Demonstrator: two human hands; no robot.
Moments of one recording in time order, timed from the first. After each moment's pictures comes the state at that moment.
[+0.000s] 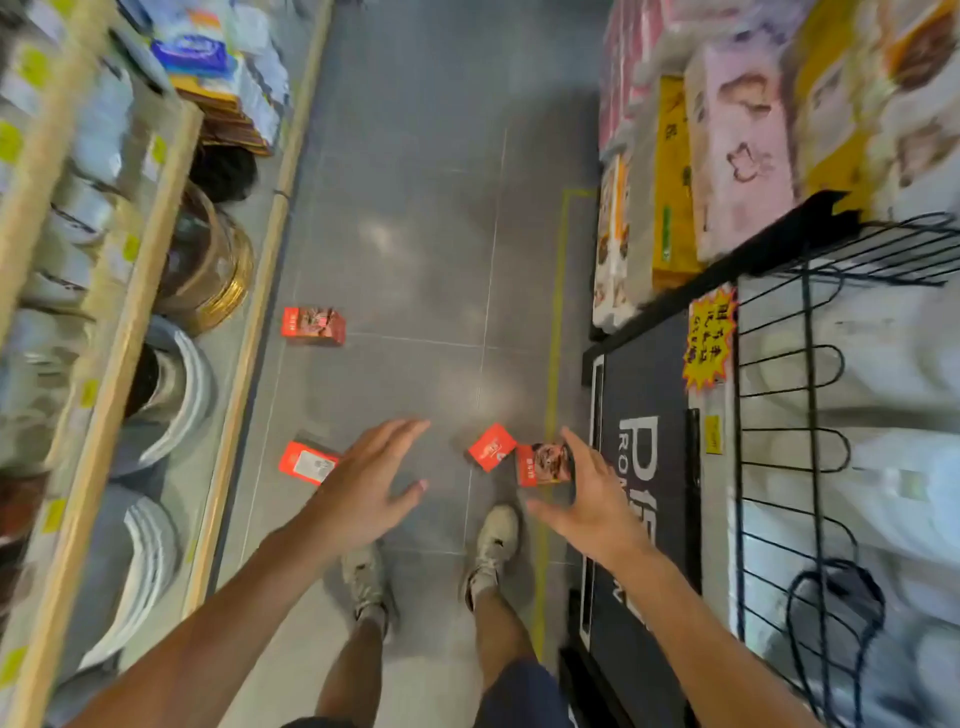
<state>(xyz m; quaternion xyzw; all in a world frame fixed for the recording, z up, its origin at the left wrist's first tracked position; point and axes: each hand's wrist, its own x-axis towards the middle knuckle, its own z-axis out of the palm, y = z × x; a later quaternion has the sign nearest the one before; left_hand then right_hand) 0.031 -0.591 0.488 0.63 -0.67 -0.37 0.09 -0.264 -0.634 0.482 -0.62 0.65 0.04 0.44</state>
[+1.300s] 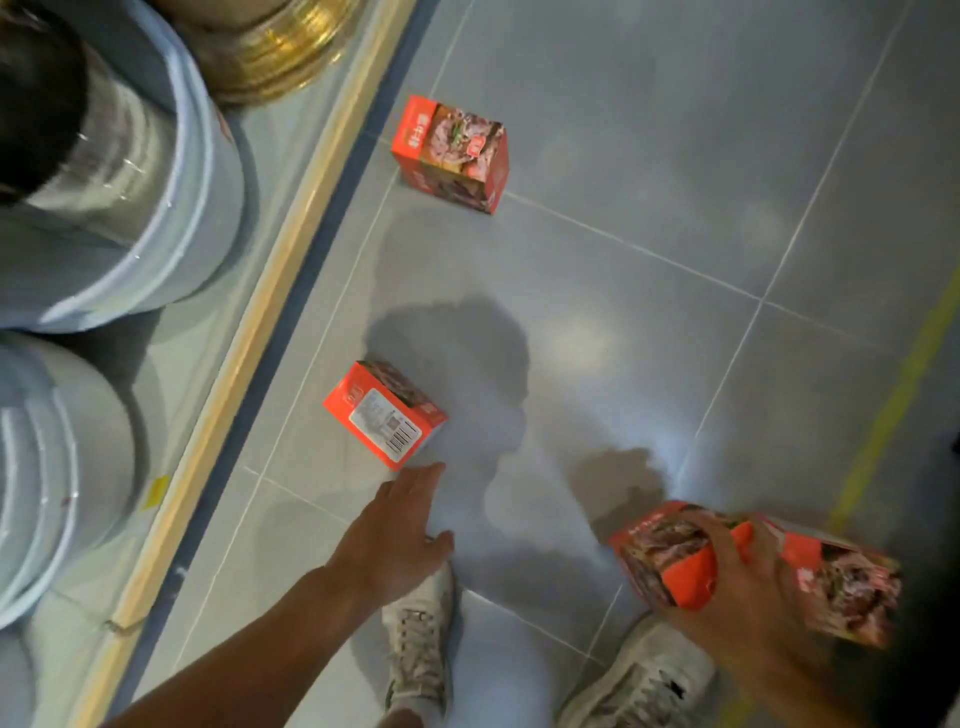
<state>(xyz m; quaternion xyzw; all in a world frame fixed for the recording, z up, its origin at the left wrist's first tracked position) 0.177 -0.491 0.007 0.77 -0.39 -0.50 -0.07 -0.155 -0.609 -0.030 -0.73 0.60 0.18 0.27</state>
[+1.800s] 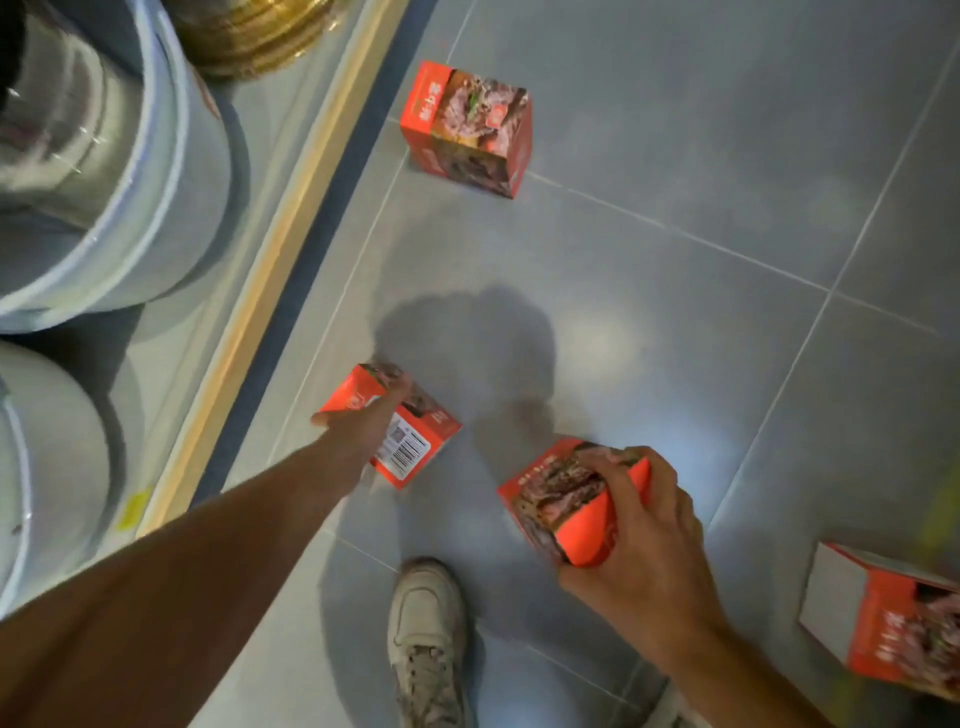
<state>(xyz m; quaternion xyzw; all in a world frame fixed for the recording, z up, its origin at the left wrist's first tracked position) 0.269 -0.549 -0.089 0.86 0.21 -0.44 0.14 -0.017 -0.602 -0.047 -0.76 0.53 0.08 0.37</state>
